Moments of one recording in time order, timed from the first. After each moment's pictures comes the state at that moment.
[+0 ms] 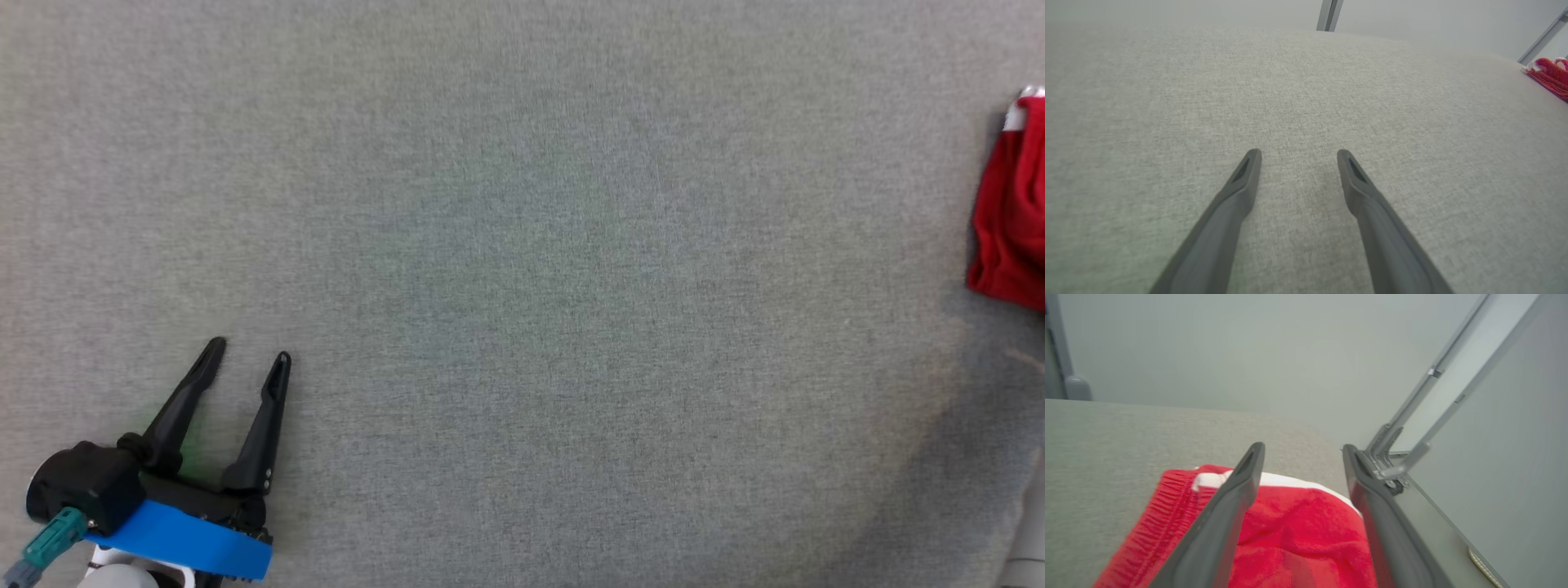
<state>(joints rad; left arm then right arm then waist) -0.09 0.50 -0.32 0.07 -0.55 -0.13 -0.27 -0.72 -0.05 -0.78 0.43 -0.51 0.13 -0.26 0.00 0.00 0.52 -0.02</state>
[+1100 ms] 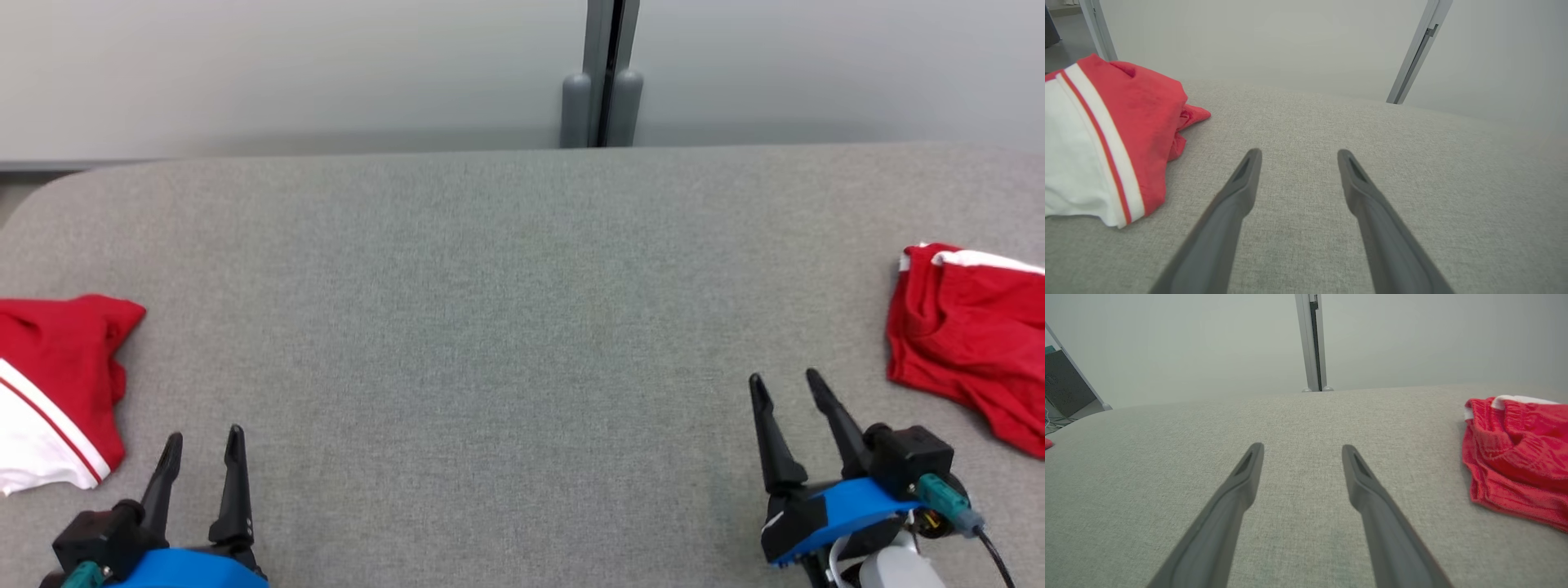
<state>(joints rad) -0.02 0.24 -0.05 0.35 -0.40 -0.13 -0.26 -0.17 -0.05 0.04 0.39 0.17 0.13 -0.26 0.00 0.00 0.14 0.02</state>
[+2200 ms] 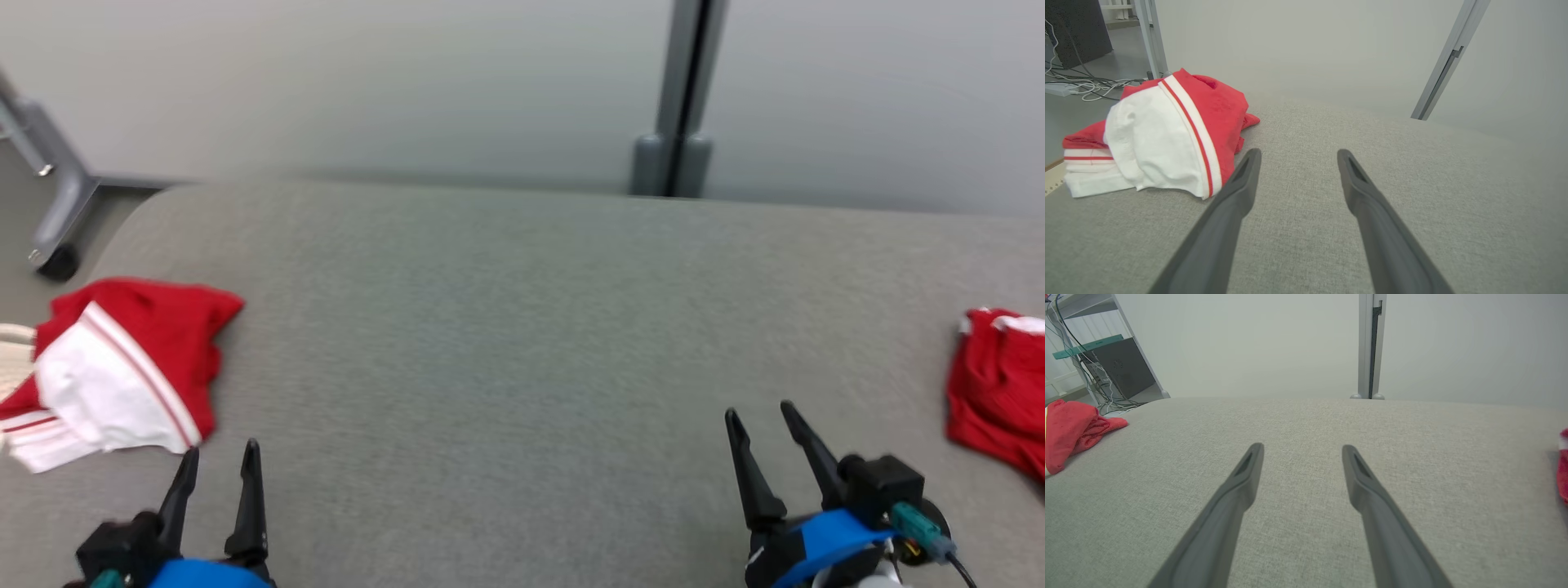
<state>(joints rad) -0.01 0.20 -0.04 0.38 -0.35 -0.13 -0.26 -0.12 -0.05 0.10 0.39 0.17 0.13 -0.26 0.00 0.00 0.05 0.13</state>
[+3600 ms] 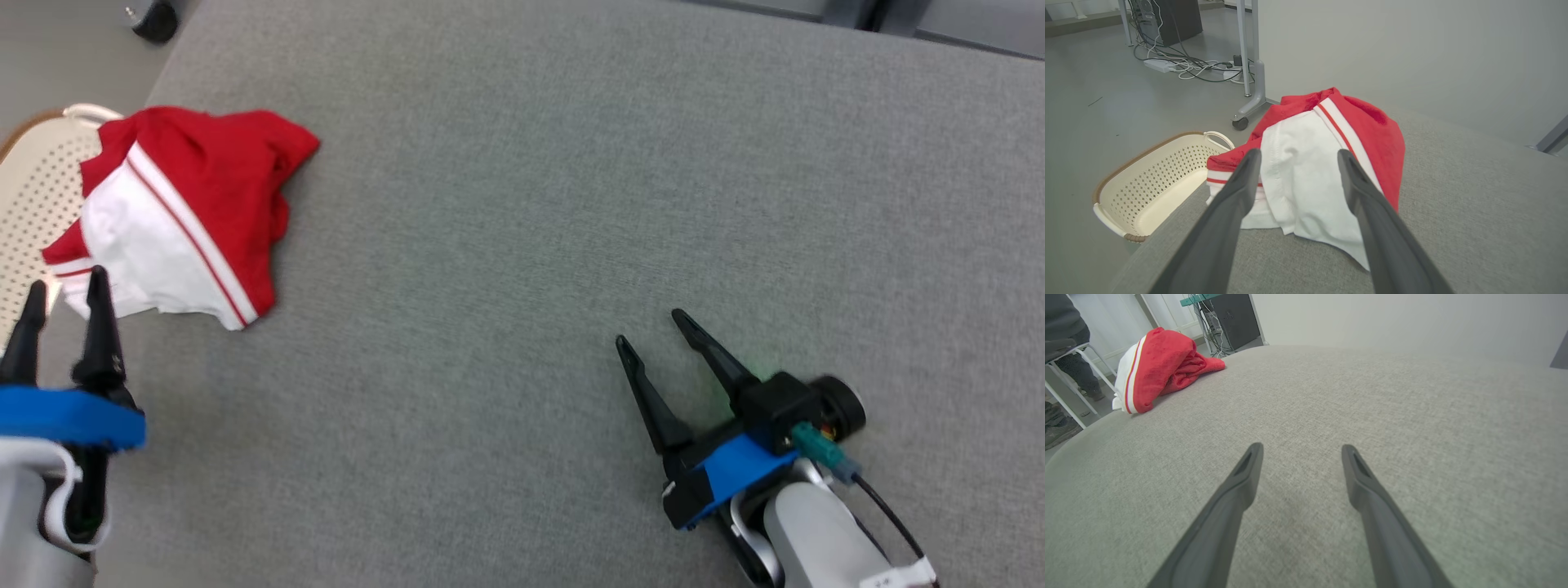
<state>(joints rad) -0.37 0.44 -0.13 0.55 -0.73 -0.13 -0.26 -0.33 -0.05 0.31 0.38 0.09 0.13 -0.26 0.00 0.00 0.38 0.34</state>
